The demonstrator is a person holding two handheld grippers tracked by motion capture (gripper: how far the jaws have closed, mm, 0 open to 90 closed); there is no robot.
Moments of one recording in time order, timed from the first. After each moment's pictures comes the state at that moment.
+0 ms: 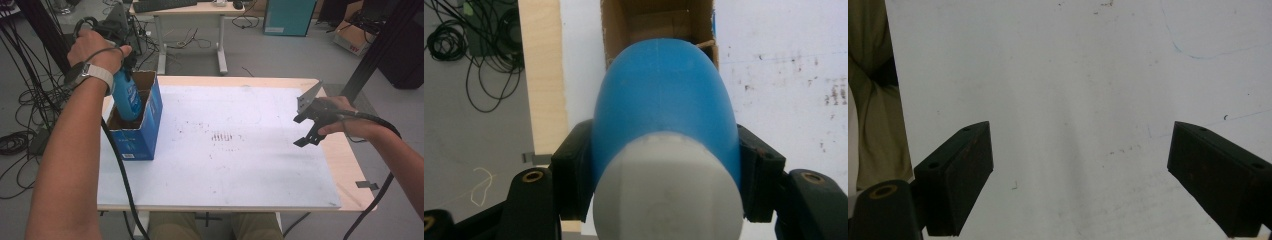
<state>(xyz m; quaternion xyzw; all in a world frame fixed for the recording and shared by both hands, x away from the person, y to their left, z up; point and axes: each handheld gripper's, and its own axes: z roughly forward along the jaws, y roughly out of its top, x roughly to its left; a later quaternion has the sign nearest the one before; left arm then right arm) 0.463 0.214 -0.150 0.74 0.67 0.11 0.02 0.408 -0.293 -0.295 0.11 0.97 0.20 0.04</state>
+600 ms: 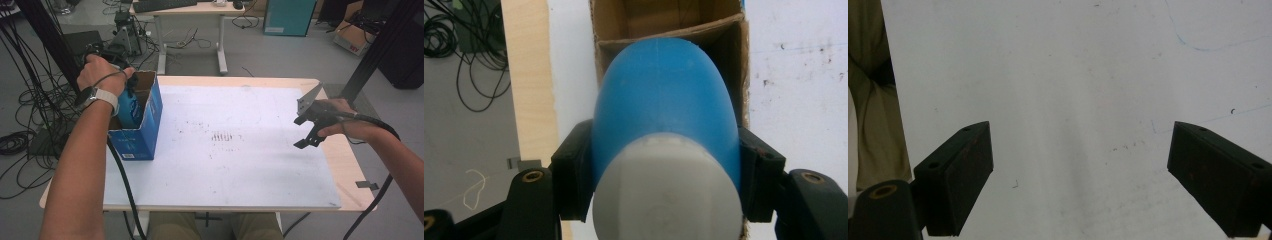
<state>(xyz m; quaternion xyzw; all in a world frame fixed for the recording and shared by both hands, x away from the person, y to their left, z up) 0.462 0.223 -0.199 0.74 0.67 0.11 0.02 0.408 -0.295 -0.302 0.12 0.97 0.20 0.03</state>
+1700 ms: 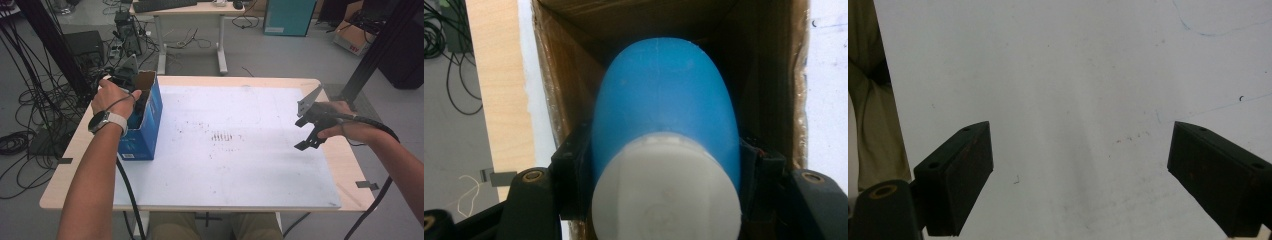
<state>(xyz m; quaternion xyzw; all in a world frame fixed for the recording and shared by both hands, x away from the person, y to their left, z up) 0.460 0.220 -0.261 0.74 0.66 0.11 0.01 0.408 -0.298 -0.309 0.13 0.97 0.19 0.03</state>
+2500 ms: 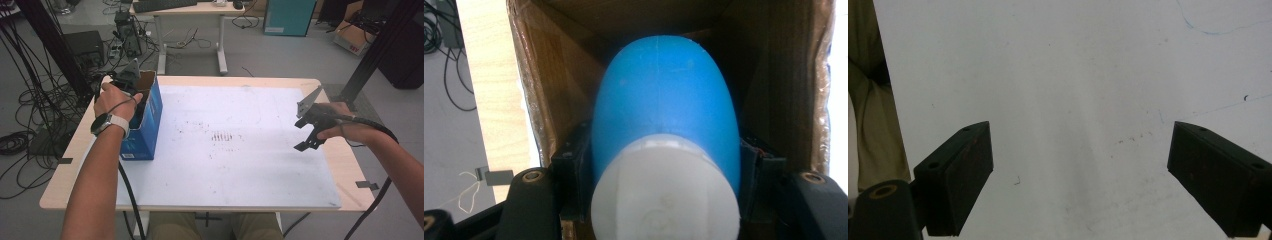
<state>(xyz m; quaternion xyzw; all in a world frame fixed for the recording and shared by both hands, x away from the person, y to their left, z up) 0.461 0.220 -0.270 0.75 0.66 0.10 0.00 0.409 -0.299 -0.312 0.12 0.97 0.19 0.03</state>
